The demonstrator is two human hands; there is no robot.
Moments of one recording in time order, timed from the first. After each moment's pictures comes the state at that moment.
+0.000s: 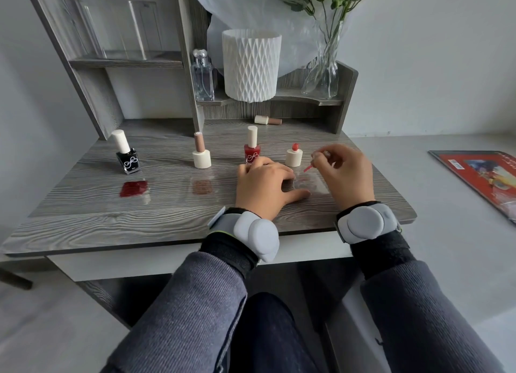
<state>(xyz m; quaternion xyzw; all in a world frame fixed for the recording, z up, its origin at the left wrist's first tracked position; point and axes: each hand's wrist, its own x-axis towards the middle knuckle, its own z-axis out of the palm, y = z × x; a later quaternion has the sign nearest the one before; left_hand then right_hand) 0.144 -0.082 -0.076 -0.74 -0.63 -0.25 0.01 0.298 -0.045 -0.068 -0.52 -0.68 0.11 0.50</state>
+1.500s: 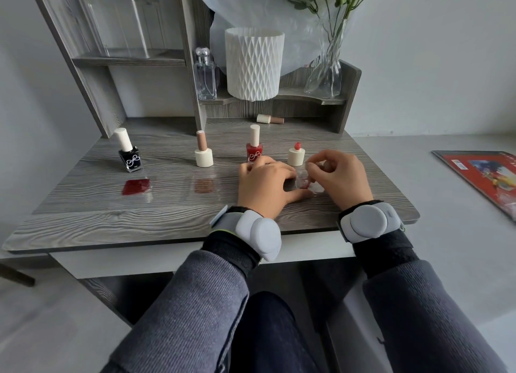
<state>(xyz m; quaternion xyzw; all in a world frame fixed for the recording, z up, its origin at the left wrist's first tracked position) 0.144 -0.083 -0.076 -0.74 -0.63 -0.25 0.01 0.297 -0.044 -0.071 -0.53 -0.72 0.17 0.42</state>
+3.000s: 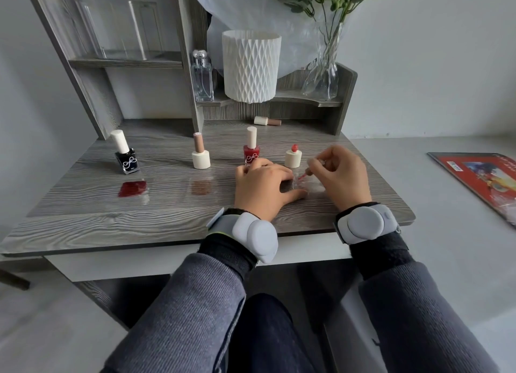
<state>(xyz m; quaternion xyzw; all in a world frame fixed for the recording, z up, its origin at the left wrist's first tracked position) 0.144 -0.081 -0.079 -0.73 -0.63 -0.26 0.01 0.299 -0.044 -0.070 -0.53 -0.68 0.19 0.47</state>
